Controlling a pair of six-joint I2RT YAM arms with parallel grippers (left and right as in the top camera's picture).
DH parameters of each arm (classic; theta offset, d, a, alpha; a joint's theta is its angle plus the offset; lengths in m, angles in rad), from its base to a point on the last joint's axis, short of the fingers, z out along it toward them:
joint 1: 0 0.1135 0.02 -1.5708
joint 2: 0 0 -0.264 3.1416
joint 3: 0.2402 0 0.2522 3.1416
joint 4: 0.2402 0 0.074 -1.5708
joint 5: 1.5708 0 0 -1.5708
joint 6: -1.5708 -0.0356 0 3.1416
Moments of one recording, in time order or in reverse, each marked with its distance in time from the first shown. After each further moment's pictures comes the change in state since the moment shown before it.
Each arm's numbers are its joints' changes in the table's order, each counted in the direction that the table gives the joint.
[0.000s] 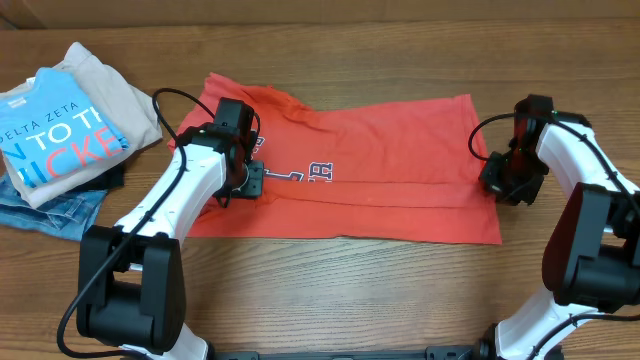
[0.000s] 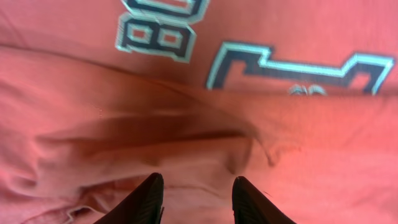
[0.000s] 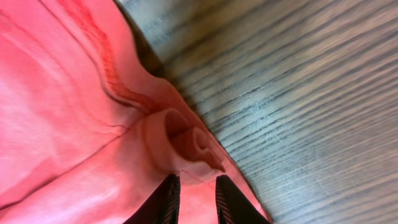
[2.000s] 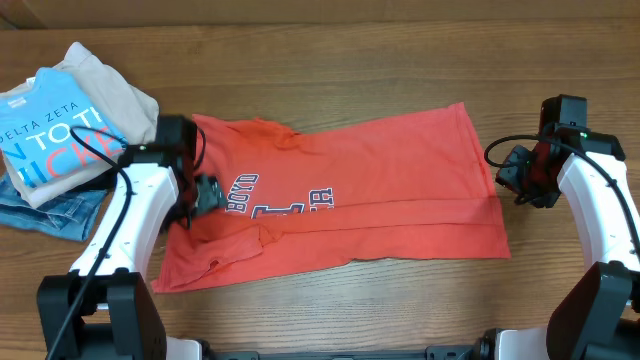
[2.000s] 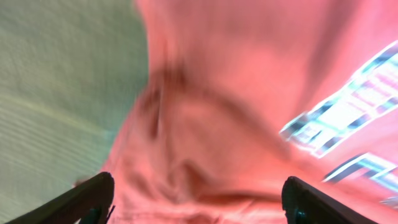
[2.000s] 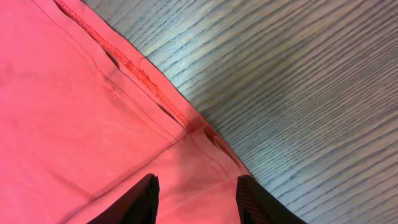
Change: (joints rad) left arm 0.210 -0.156 -0.083 0.163 -0.101 0.283; right arm -0.022 -0.310 -0.125 -0.085 0.037 -0.035
